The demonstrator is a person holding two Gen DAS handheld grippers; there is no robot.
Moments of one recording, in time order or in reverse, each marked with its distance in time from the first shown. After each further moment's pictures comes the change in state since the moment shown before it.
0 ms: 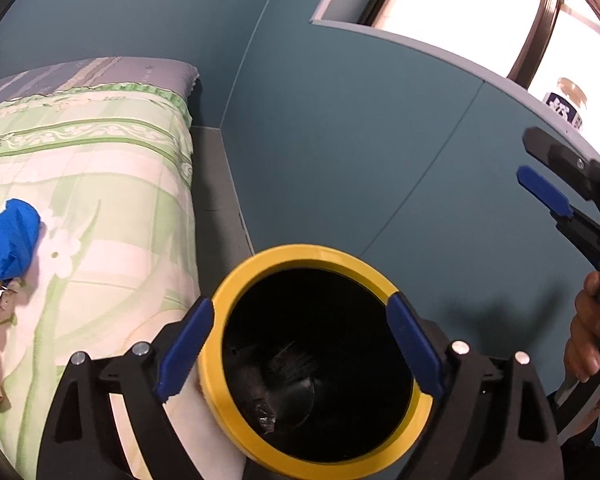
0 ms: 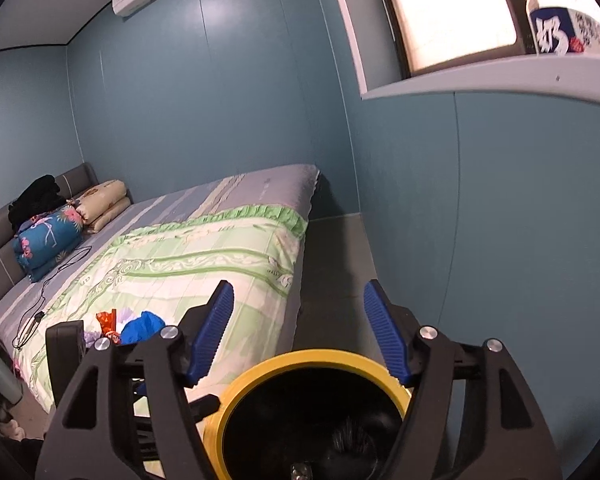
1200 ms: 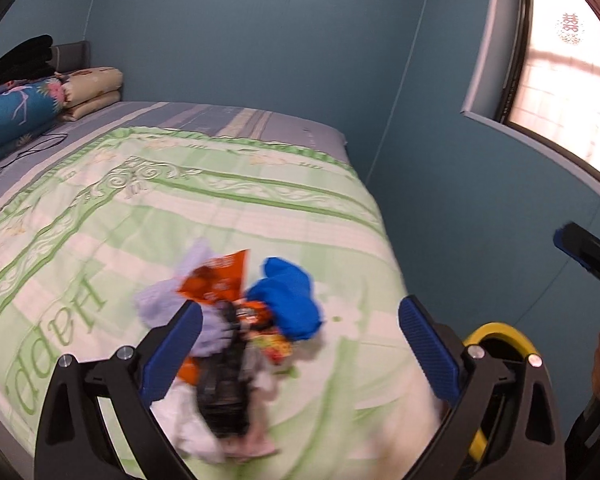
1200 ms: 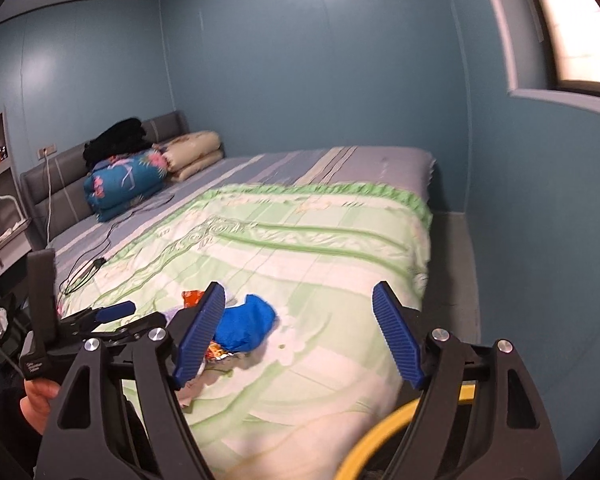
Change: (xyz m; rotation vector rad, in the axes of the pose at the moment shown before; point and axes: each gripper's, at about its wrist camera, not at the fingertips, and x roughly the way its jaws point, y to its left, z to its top) left arm -0.155 0.181 0.016 -0.134 -0.225 0.435; right arm 0.109 0.177 -0.011 -0.196 0.130 0.338
